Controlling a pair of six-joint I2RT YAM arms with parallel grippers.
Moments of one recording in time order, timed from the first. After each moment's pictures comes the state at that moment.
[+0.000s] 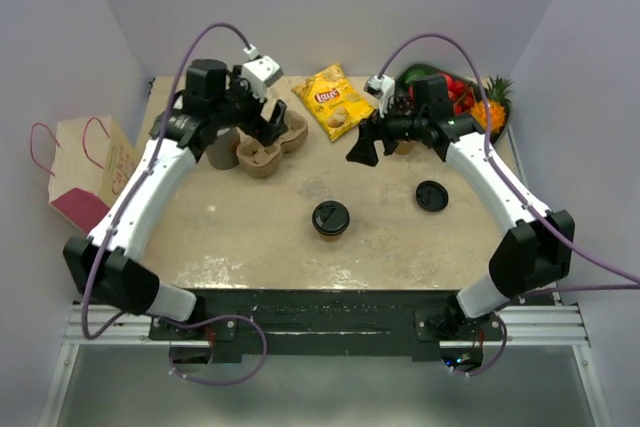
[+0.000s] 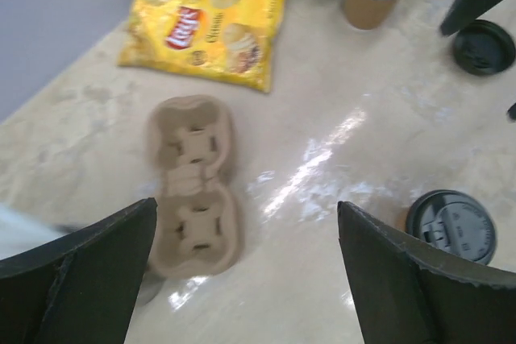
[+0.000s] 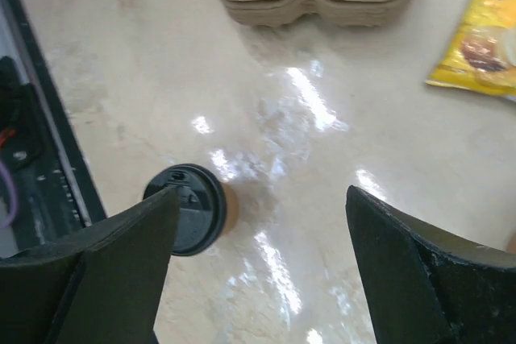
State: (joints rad) left arm -0.33 1.48 1.51 -0.56 0.41 0.25; right arm 0.32 1.56 1.41 -0.54 -0.75 -0.18
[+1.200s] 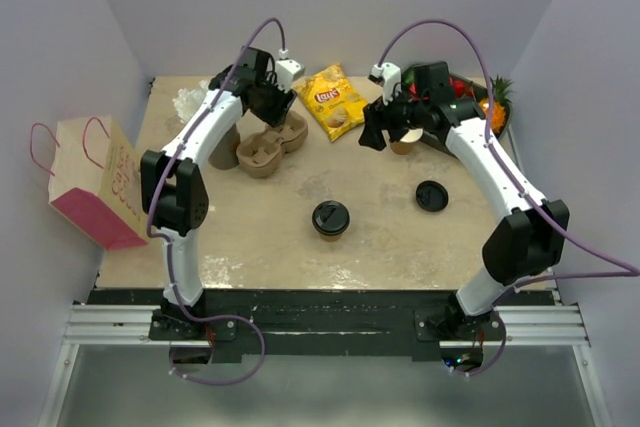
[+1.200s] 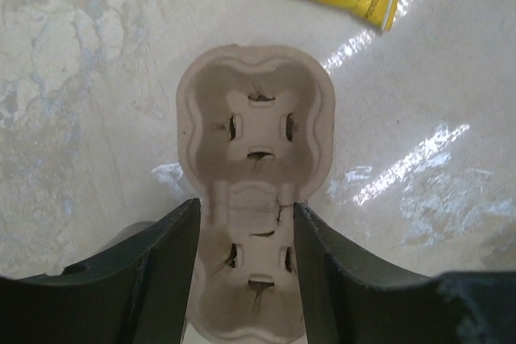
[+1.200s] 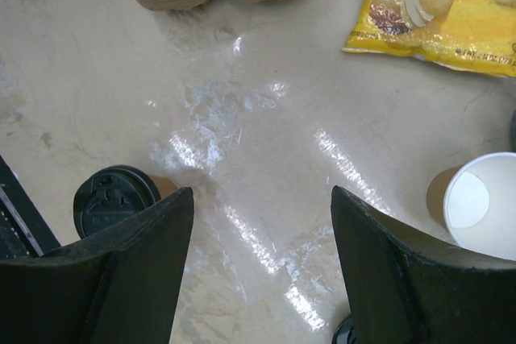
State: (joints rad) left arm -0.31 2.04 1.94 -0.72 0.16 0.32; right arm 0.30 1.64 1.58 -0.68 -0.52 -0.24
